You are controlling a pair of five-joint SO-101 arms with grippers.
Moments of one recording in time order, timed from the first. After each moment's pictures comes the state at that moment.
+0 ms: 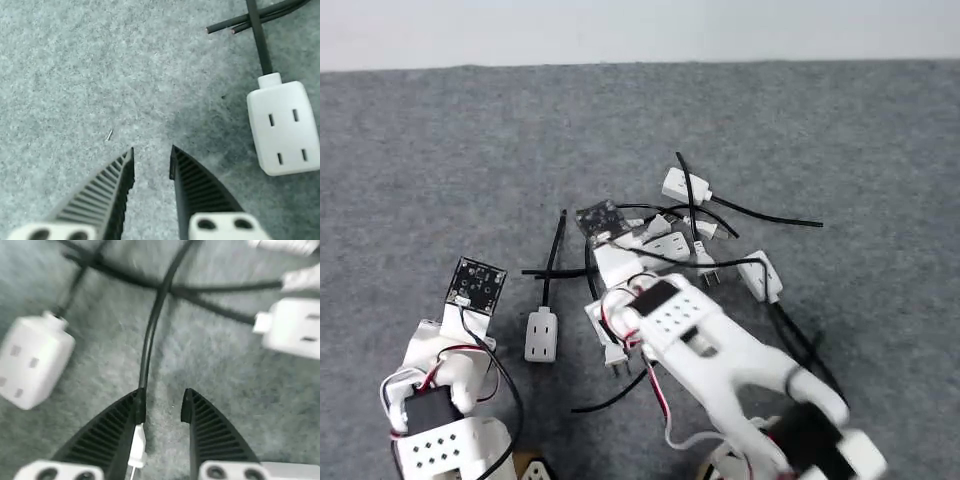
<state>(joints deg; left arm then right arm) -22.2 -82.6 86.2 65.6 -30.4 -41.9 -8.9 43.7 42.6 -10.1</state>
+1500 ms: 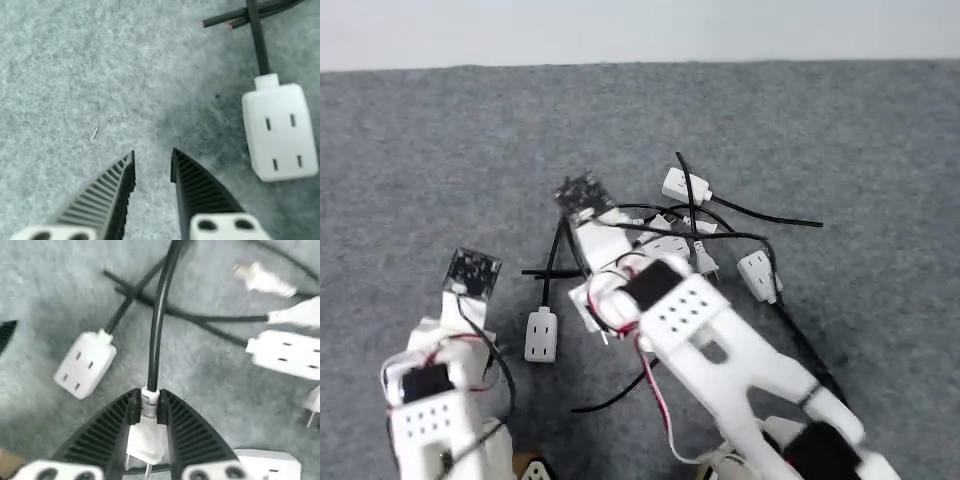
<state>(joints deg) -21.5 -65.8 82.0 60.0 -26.6 -43.9 -20.0 30.9 59.9 -9.1</state>
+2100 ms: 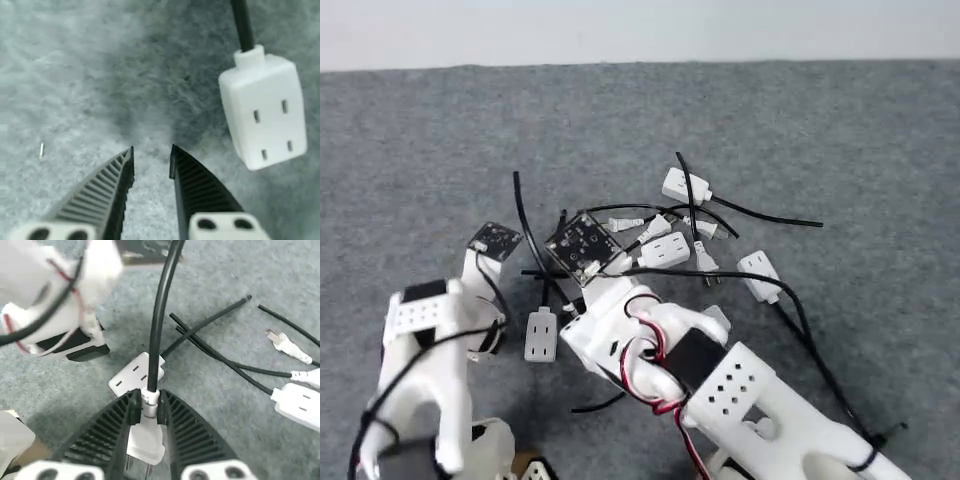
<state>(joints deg) -18.0 -19.6 58.7 61.4 -33.7 -52.2 -42.8 46.6 50.3 -4.4</state>
